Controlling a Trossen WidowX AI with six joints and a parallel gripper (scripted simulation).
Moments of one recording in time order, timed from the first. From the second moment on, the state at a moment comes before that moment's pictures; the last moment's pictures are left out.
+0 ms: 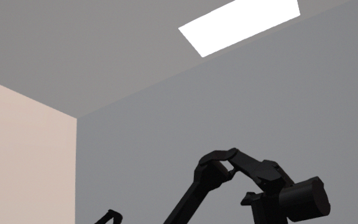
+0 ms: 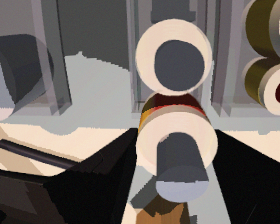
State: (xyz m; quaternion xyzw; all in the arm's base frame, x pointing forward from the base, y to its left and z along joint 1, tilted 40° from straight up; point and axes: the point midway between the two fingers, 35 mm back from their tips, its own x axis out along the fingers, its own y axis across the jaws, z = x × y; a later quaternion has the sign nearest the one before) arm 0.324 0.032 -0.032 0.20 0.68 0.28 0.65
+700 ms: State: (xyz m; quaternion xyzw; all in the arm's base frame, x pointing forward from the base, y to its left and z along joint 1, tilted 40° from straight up) arm 0.331 0.033 -0.031 0.20 0.68 0.28 0.65
